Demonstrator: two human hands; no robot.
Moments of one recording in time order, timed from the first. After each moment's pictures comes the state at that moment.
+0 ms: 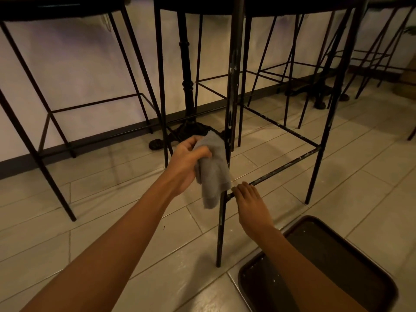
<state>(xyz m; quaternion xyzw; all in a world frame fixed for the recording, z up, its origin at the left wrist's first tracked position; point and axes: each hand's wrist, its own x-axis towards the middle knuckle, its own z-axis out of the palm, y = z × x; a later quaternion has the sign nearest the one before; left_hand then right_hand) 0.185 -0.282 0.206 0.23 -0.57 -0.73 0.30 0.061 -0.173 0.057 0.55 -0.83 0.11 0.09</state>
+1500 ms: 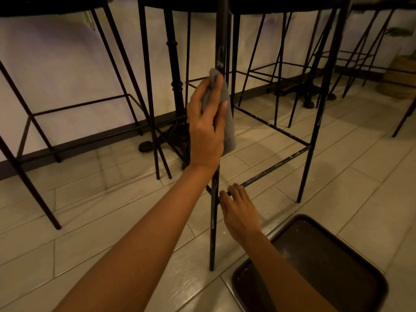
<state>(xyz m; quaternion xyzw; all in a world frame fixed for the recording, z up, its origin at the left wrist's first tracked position) 0.103 -0.274 0.216 0.14 -0.73 -0.20 0.64 0.065 -0.178 0.043 0.52 -0.82 0.19 0.16</state>
